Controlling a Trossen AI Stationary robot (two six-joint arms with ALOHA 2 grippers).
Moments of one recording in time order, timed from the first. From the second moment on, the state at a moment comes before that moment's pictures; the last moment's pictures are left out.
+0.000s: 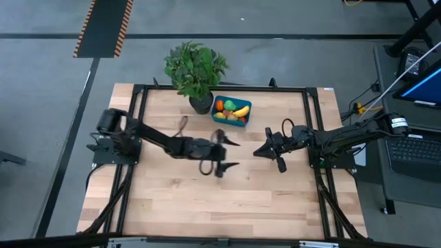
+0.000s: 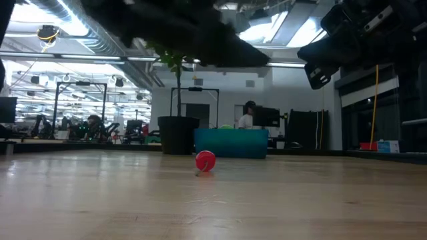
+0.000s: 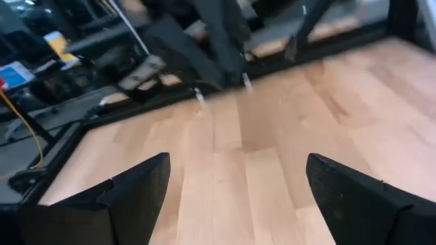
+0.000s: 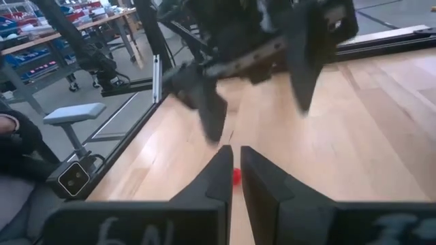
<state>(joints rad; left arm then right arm) -0.14 1.79 0.95 0.56 -0.24 0.27 0.03 1.05 0.25 0.65 -0.23 0.20</state>
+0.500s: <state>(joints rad) -0.33 1.46 0.44 0.89 -0.38 0.14 0.09 1.05 0.25 0.69 -0.23 0.20</state>
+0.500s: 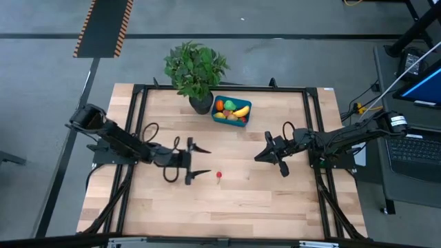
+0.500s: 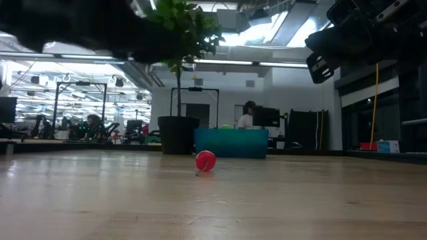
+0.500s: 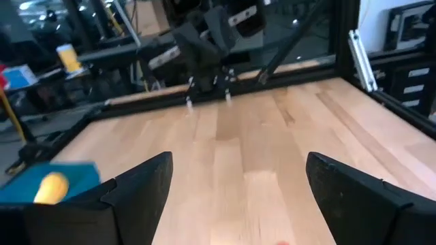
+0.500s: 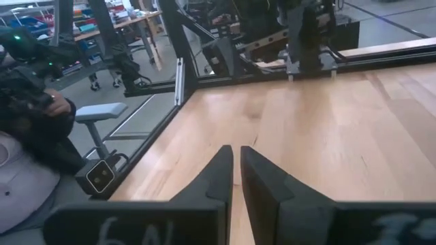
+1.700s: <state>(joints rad) -0.36 1.37 0.23 0.95 -0.41 0.01 0.09 1.05 0.25 0.65 -0.23 0.10</state>
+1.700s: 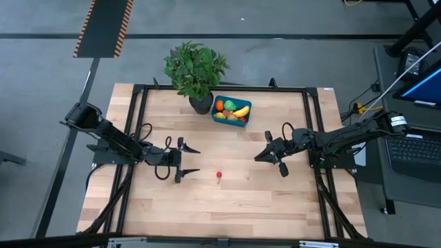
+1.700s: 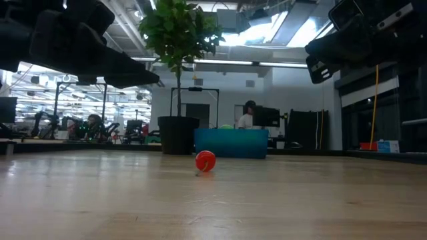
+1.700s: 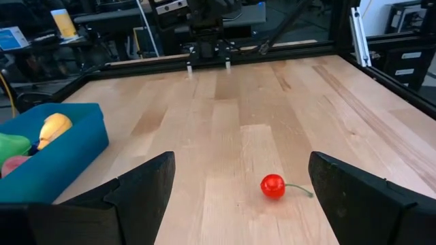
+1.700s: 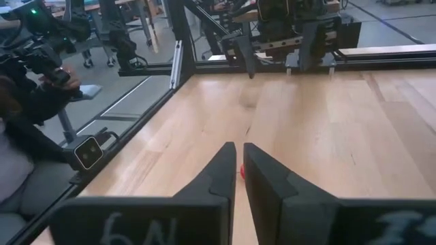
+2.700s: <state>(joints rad) -0.33 1.37 0.23 0.95 -0.41 -0.03 0.09 1.05 0.25 0.65 -0.23 0.02</state>
